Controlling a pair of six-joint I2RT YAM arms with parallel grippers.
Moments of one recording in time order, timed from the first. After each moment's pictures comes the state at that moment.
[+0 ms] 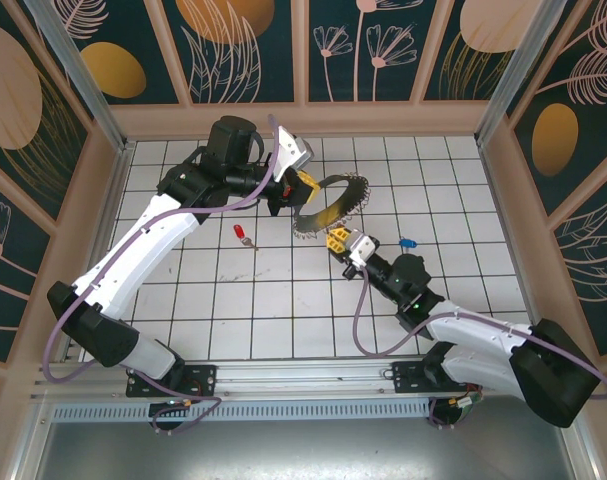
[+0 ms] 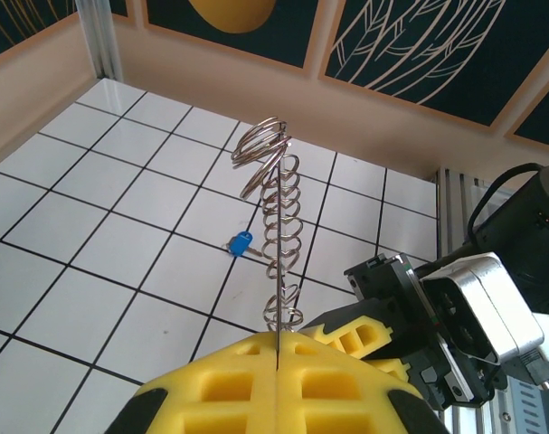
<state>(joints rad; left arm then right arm) -0.62 1.52 1.65 -0.66 0.67 0.15 0.77 1.05 0.29 0.86 -0.10 -0.32</state>
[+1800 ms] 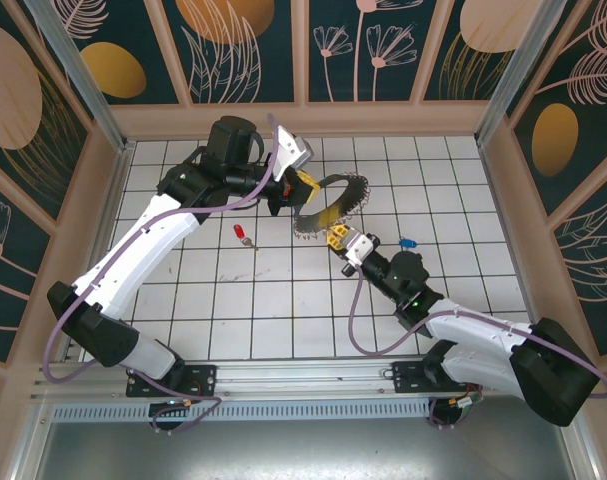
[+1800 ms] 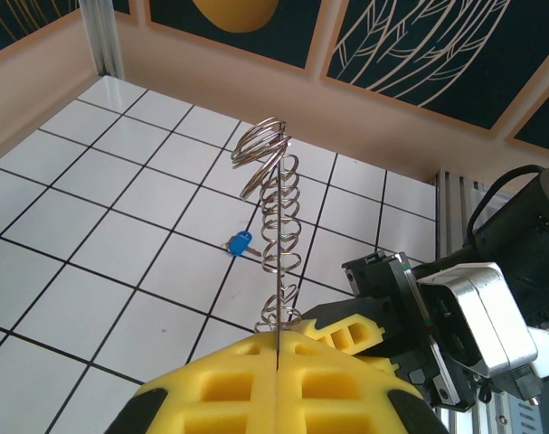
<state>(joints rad) -0.62 1.52 1.65 -0.66 0.67 0.14 0.77 1.05 0.31 0.83 -0.06 -0.39</state>
